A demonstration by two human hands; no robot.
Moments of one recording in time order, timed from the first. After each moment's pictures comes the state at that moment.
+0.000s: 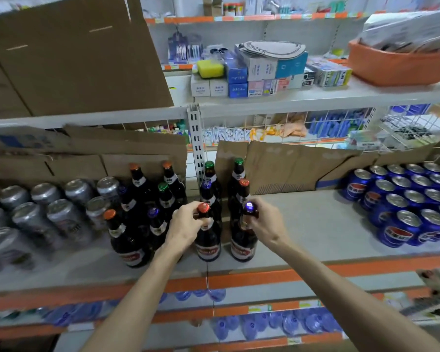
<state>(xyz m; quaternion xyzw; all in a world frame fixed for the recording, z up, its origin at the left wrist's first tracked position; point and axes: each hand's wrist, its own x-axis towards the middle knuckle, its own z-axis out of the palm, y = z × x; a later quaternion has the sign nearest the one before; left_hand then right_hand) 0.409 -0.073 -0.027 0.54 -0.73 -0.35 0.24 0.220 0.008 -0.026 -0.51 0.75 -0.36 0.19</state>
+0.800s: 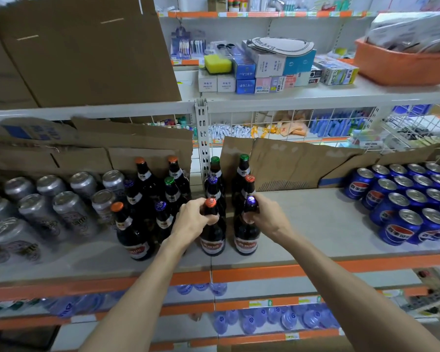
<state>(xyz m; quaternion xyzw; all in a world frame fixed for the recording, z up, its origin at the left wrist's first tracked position) 0.414 -0.078 -0.033 0.52 -0.75 -0.35 0.20 0.221 0.000 -0.021 -0.55 0.75 -0.28 0.22</state>
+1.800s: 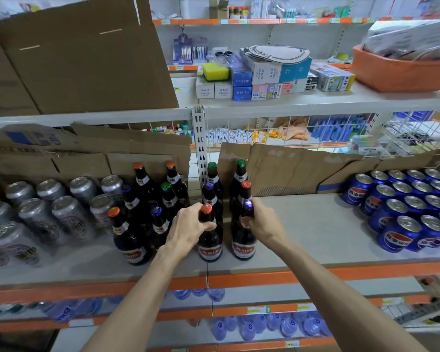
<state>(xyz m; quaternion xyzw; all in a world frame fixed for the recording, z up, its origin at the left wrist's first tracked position) 0.411 -0.070 -0.034 0.54 -0.77 -0.28 0.20 0.216 -0.002 -0.032 -0.54 0.75 -0.30 0.23</state>
